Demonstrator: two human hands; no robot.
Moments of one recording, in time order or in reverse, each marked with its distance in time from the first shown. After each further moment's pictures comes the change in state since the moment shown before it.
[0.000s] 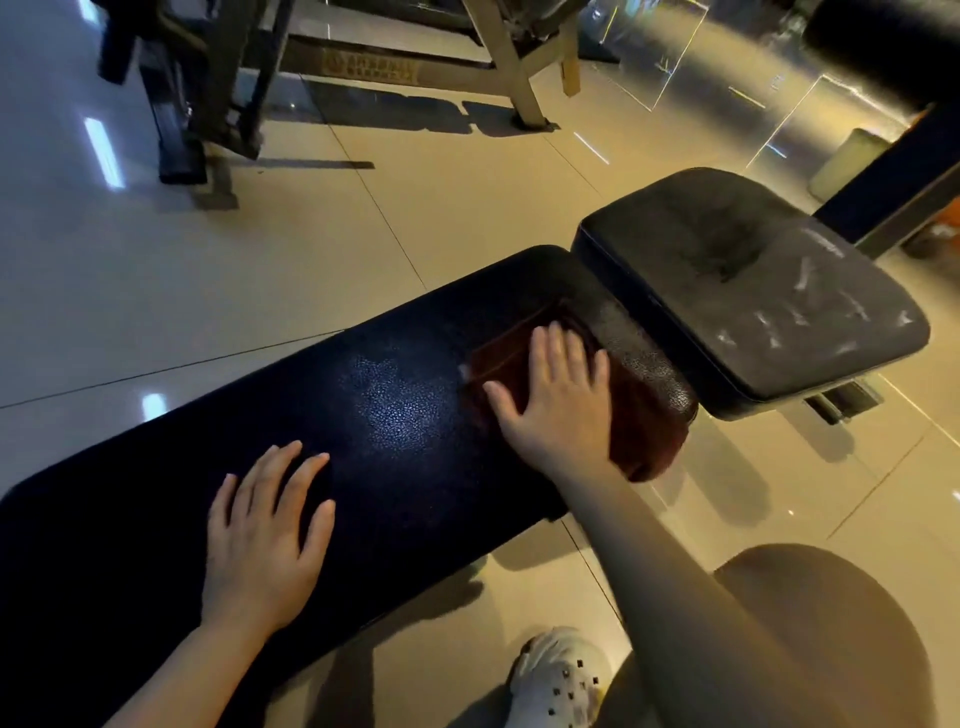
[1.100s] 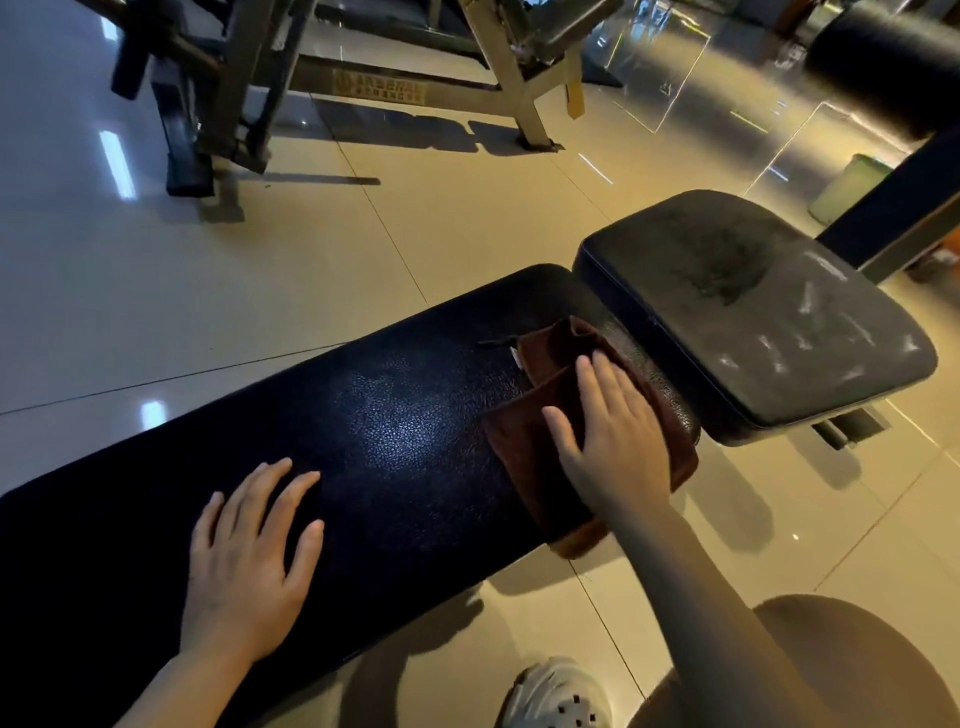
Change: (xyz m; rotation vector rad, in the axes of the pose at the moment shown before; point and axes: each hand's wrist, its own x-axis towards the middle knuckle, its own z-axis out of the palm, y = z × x) left_hand 0.001 -0.001 0.001 0.003 0.012 -0.006; right_hand -0.015 0.048 -0.009 0.105 0.096 -0.020
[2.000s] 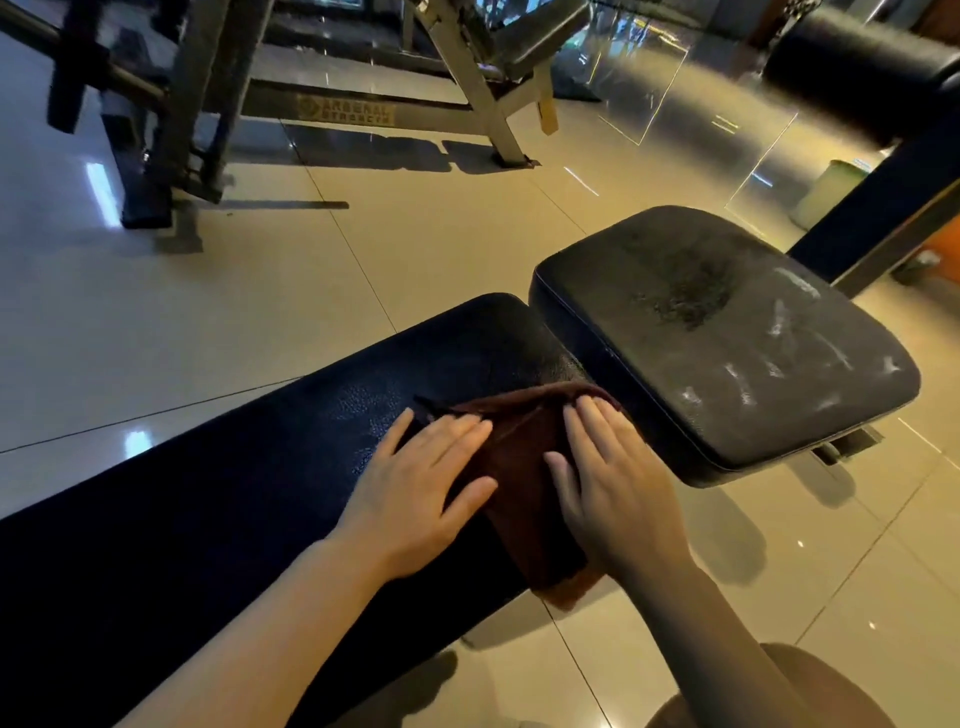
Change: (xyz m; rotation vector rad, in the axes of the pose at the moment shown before) left_hand 0.117 0.177 -0.013 -0.065 -0.232 0.485; right_hand 0.014 0.055 -0.007 -0.138 0.153 -0.168
